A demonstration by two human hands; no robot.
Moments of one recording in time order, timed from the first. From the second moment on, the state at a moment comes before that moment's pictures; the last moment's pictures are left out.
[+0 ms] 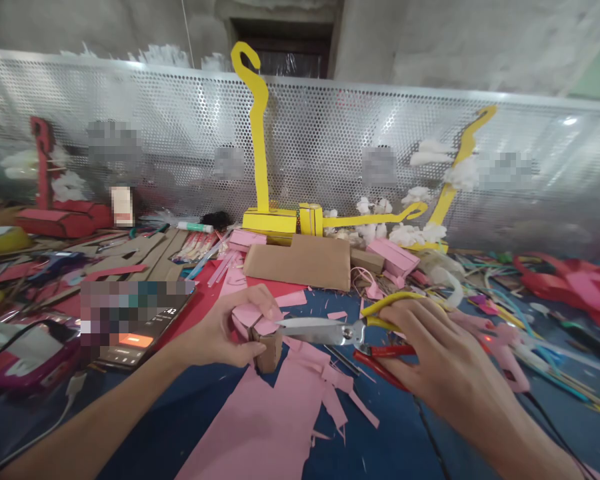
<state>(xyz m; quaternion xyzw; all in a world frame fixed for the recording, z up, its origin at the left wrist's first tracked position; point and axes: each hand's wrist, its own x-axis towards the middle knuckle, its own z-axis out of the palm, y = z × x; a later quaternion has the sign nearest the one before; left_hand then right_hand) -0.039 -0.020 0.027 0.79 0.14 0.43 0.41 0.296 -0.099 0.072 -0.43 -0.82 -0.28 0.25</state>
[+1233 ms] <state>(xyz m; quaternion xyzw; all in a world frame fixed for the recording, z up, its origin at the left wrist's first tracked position) -0.037 -0.022 0.030 0.77 0.10 0.41 0.47 0.271 -0.098 0.076 -0.36 -0.85 -0.27 0.27</state>
